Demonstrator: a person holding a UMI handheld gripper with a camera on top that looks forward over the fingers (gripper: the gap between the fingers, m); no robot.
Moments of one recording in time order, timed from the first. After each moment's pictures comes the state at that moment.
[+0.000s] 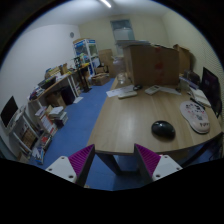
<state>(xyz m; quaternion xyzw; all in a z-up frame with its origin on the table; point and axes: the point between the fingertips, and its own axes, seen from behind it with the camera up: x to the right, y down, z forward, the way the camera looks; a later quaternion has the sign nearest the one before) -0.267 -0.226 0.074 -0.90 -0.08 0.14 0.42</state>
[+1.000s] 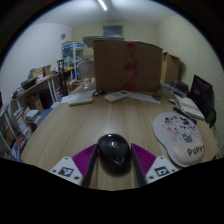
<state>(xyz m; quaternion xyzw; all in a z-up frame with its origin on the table) -0.097 -0.054 -0.014 -0.88 -0.06 0.04 0.47</state>
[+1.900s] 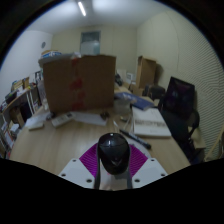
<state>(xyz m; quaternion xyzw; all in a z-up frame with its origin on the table) 0.129 0.023 0.060 -0.86 0.02 -0.03 0.50</state>
